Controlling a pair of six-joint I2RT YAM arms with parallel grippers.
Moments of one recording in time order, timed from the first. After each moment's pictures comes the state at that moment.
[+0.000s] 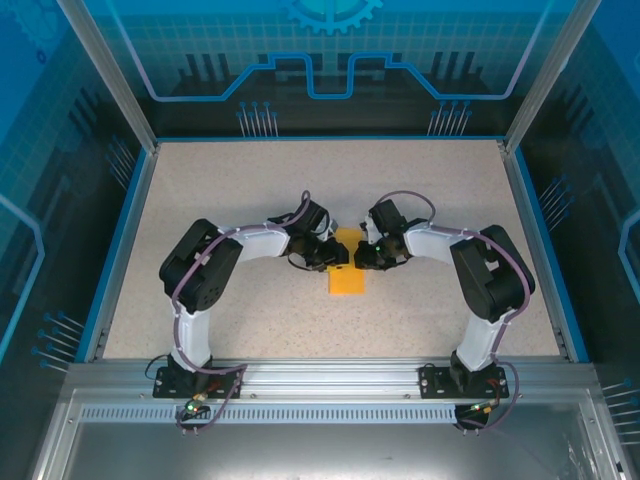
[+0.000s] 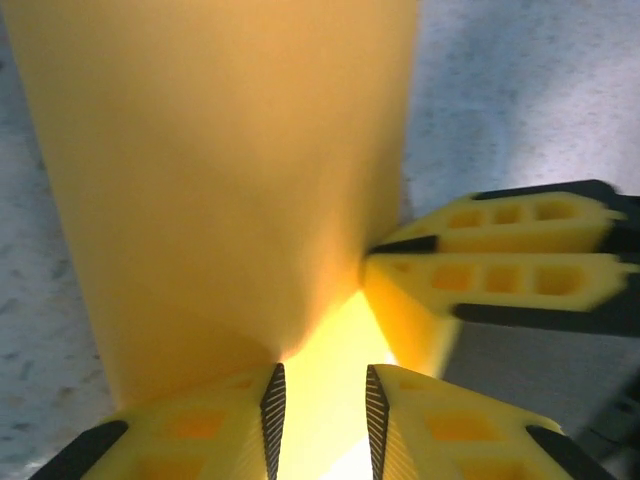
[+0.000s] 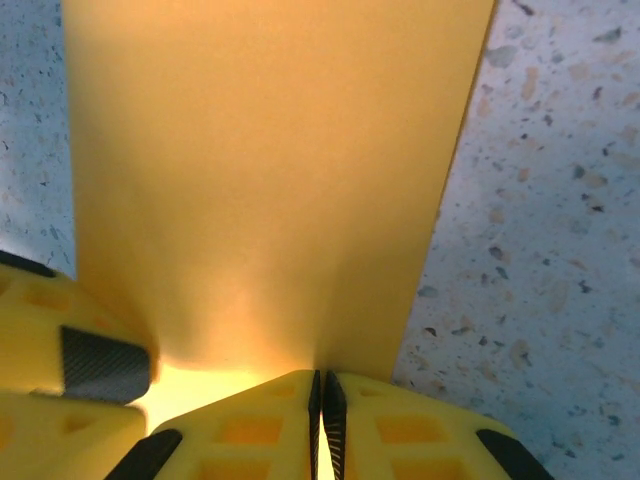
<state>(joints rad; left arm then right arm) -0.57 1.97 1.16 -0.24 0.56 -0.79 0.45 1.81 0.99 -0.39 -0.33 0.40</state>
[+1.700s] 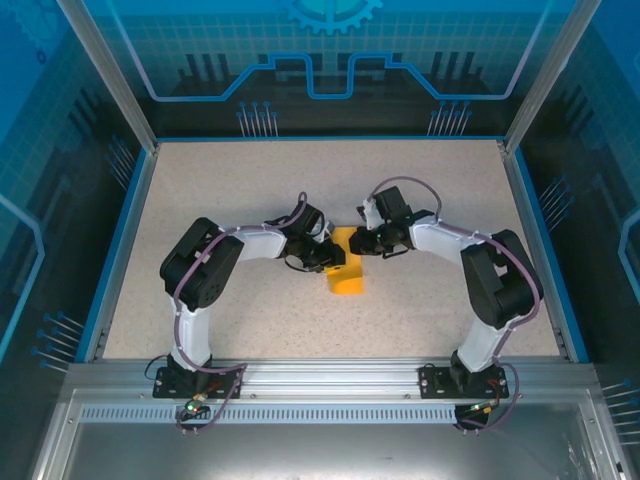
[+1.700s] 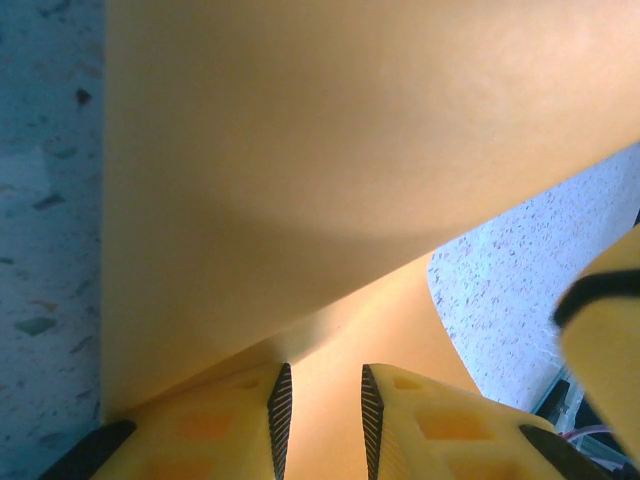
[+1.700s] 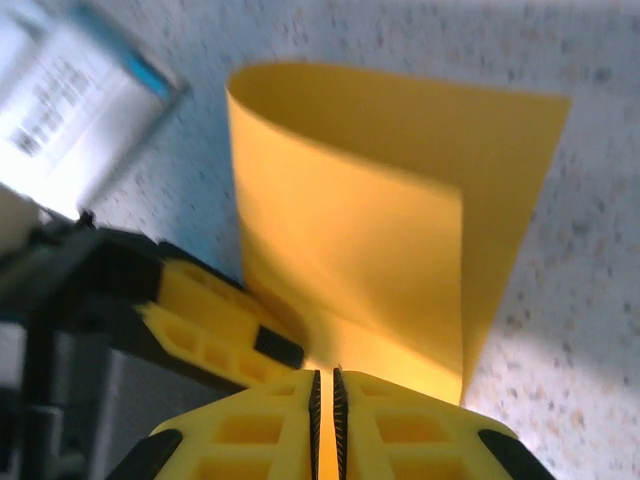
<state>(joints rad) -0.55 1.99 1.12 -0.16 0.59 -0.77 0.43 1.76 1.06 -0.35 -0.43 0.36</state>
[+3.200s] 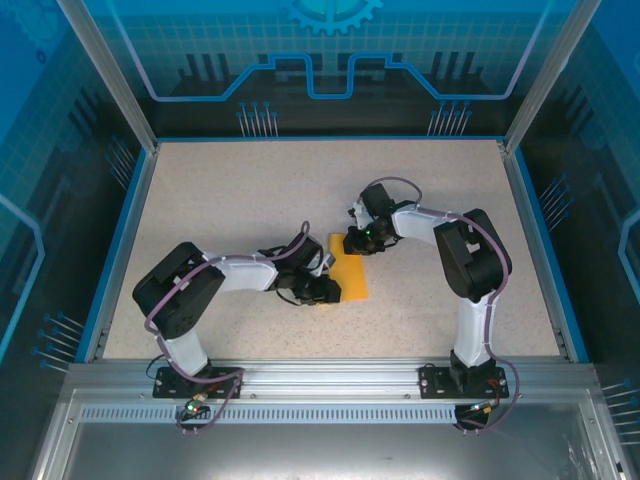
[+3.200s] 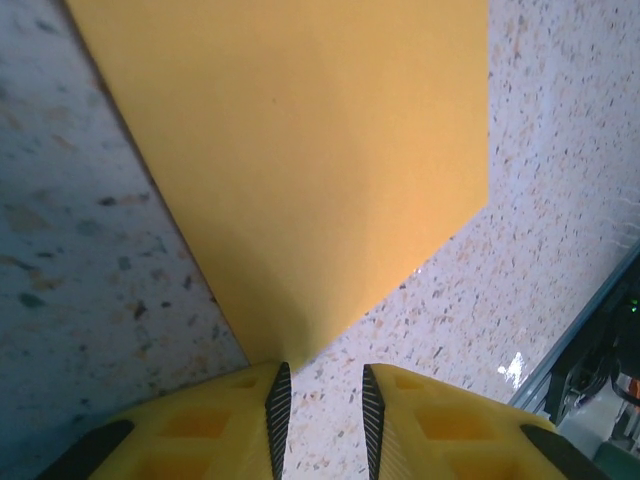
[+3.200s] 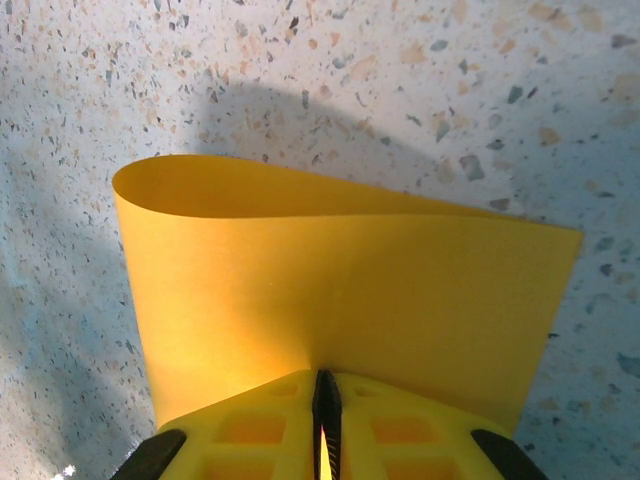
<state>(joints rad) -0.70 1.75 0.82 -0.15 0.55 -0.72 0.43 1.99 1.23 -0.46 -0.42 0.35</state>
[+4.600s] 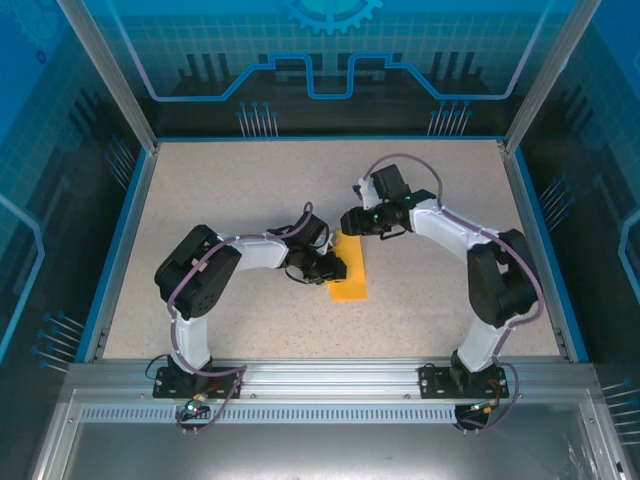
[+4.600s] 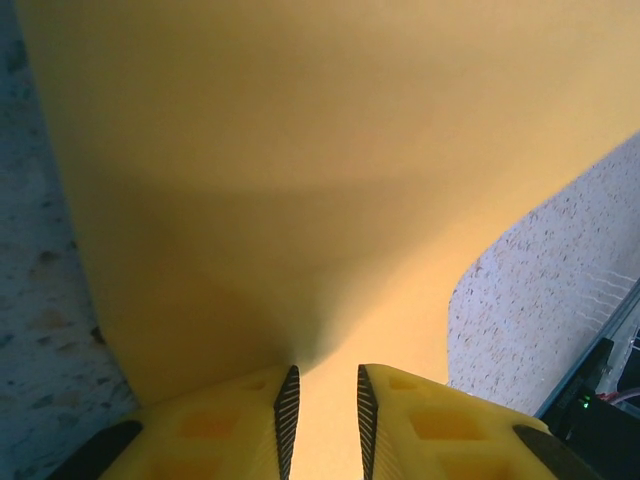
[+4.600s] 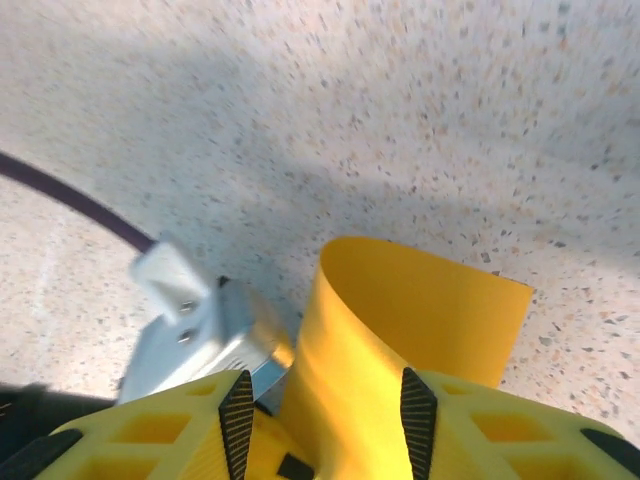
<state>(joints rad) -0.62 1.92 1.05 -0.20 0.56 -0.75 0.43 1.73 1.25 -0.50 -0.38 0.29</state>
